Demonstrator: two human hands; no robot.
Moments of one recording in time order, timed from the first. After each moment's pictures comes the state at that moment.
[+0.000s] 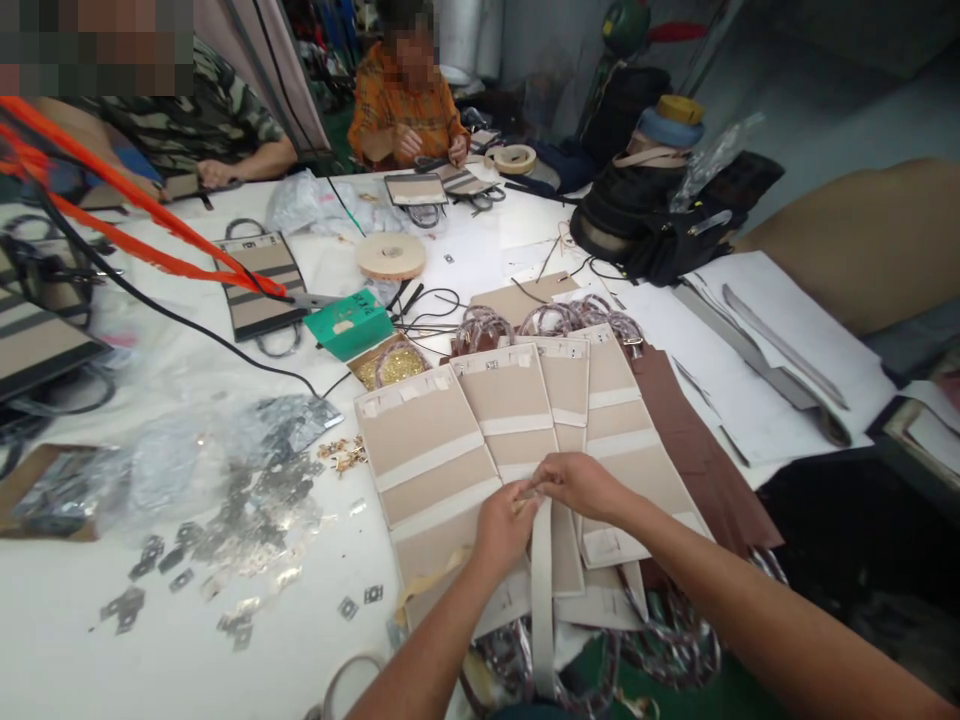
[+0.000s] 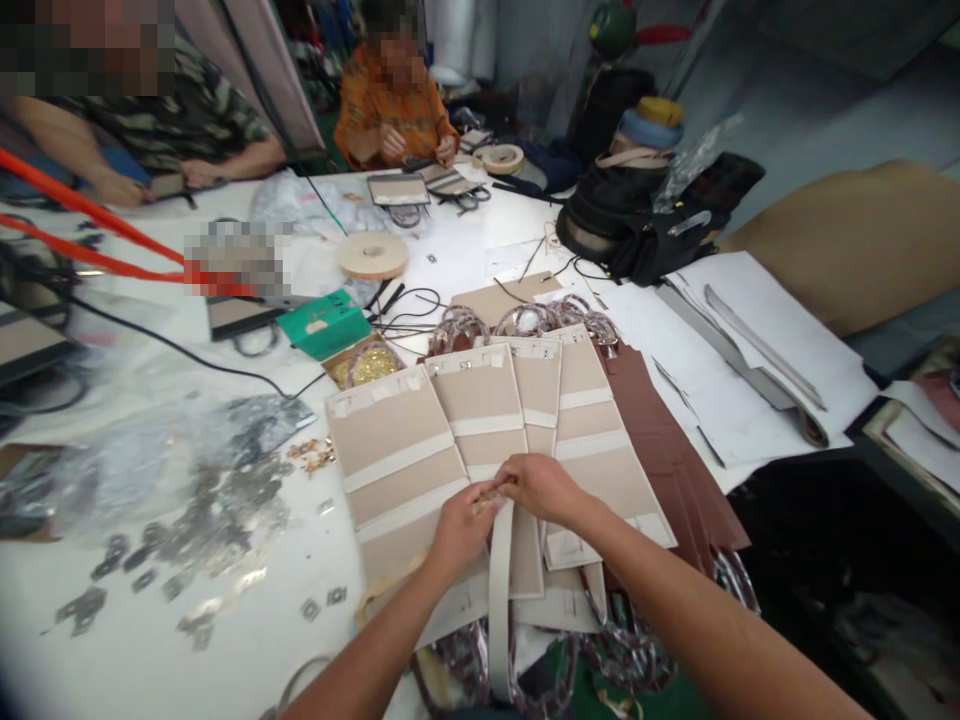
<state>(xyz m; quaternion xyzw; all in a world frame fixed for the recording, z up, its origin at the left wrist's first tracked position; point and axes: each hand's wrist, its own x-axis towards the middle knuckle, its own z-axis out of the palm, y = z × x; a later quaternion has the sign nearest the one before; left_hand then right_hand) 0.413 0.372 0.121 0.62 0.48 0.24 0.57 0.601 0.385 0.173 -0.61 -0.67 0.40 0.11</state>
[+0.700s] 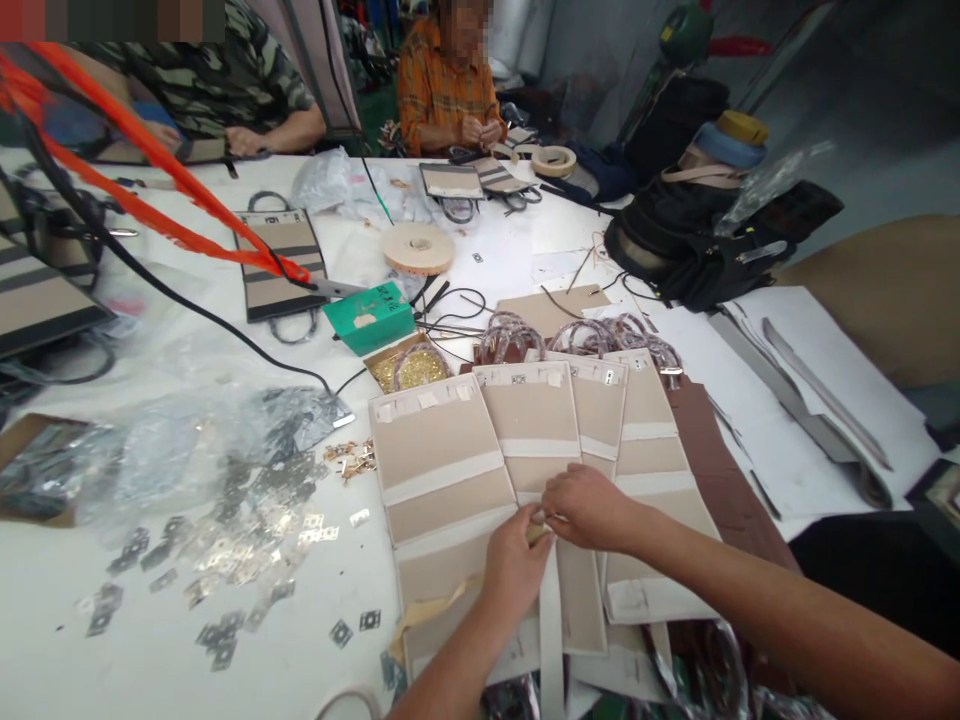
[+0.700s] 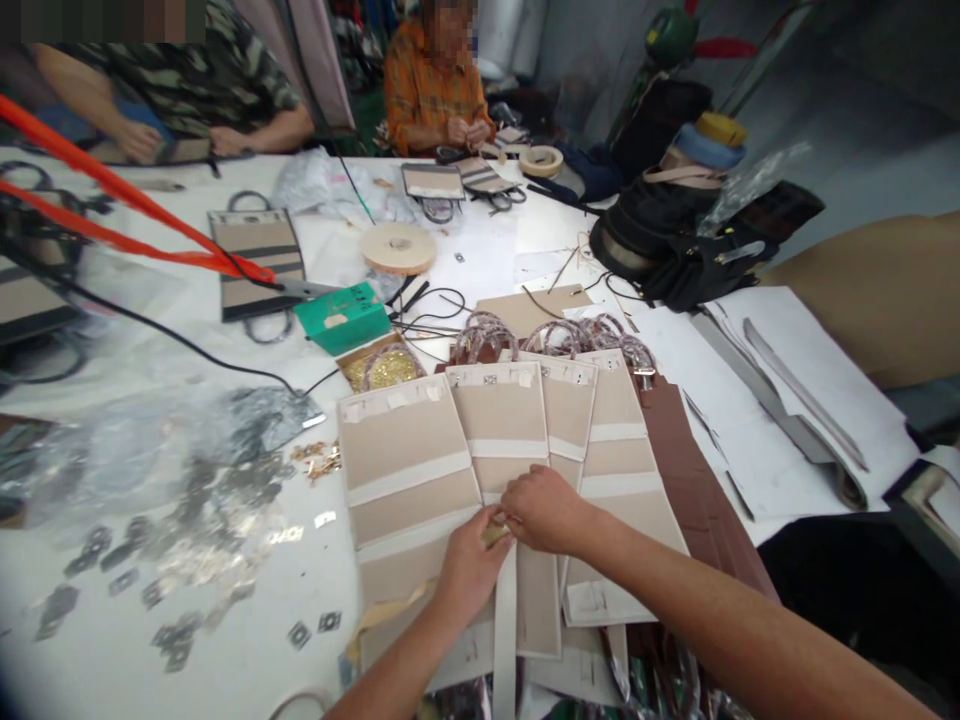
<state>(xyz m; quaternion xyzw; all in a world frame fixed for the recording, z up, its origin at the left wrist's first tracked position) 0.402 0.383 0.107 0.56 0.53 0.23 0.59 0.565 0.437 0.191 -0.44 -0.85 0.21 -0.18</state>
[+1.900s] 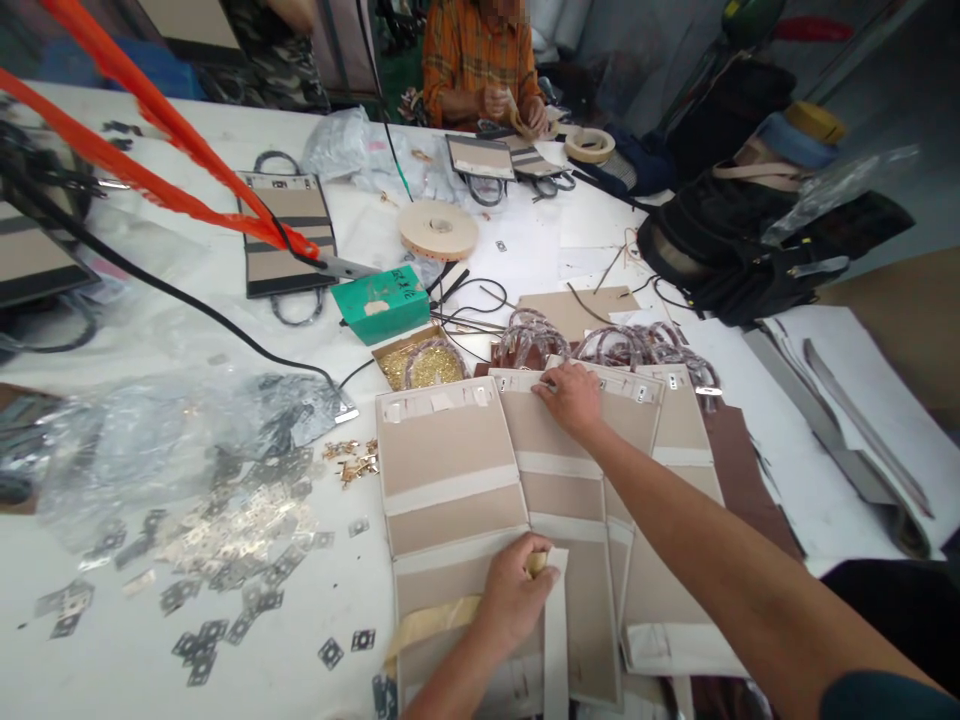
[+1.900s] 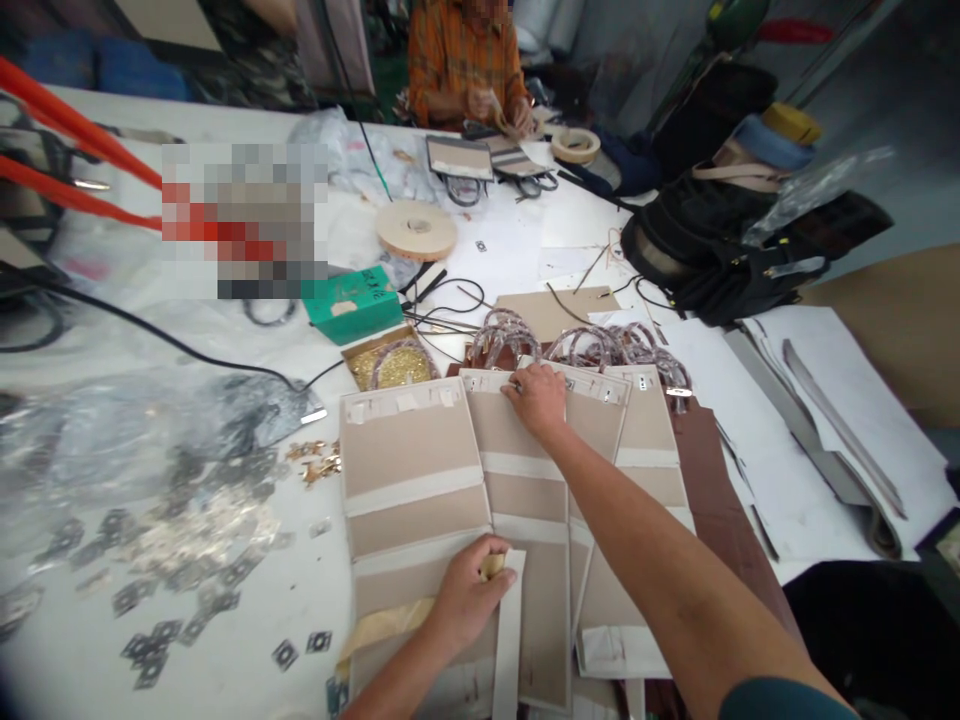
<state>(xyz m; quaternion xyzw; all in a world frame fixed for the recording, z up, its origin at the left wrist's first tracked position) 0.382 0.382 0.074 0.47 0.50 0.22 0.69 0.573 0.610 0.107 -0.70 -0.71 0.00 0.03</state>
